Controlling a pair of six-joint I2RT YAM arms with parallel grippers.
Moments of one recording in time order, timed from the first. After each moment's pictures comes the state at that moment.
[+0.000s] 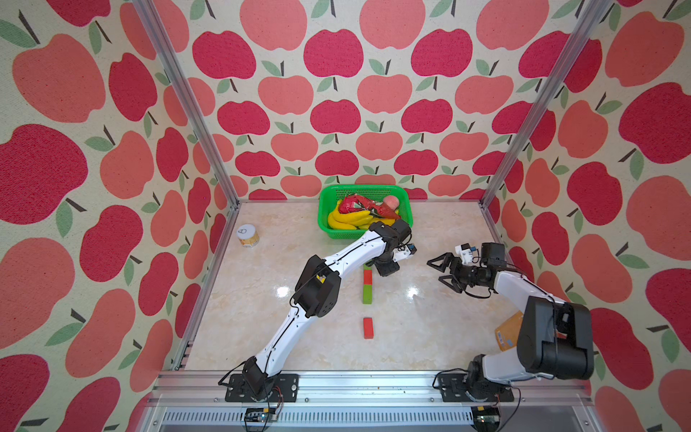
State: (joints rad) left arm -0.83 2.47 2.30 -1.20 0.03 0.39; right arm -0.10 1.47 0.76 -0.33 -0.84 0.46
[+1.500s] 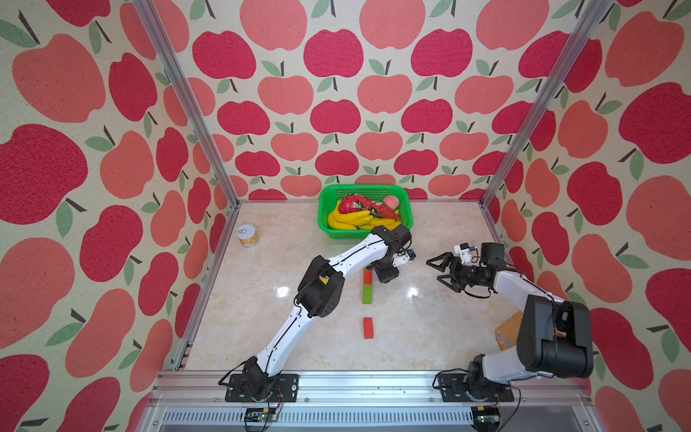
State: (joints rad) left arm -0.84 2.50 2.30 -1.21 0.02 0.38; right arm -0.10 1.48 0.76 -0.32 -0.88 0.46
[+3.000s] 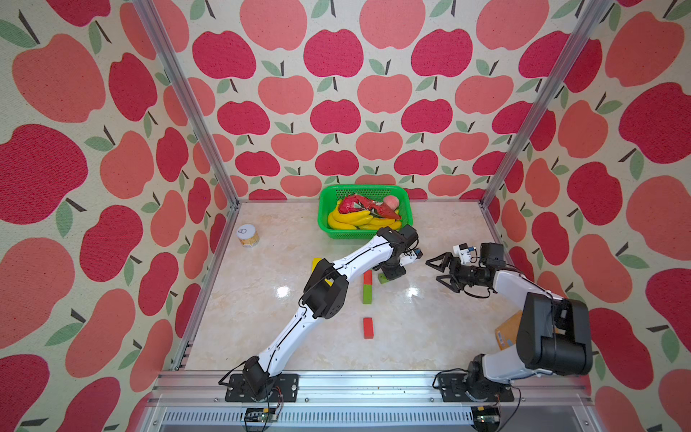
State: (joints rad) left arm -0.87 2.57 2.42 -1.20 0.02 0.36; right arm -0.10 1.49 0.76 -0.31 -0.89 0.46
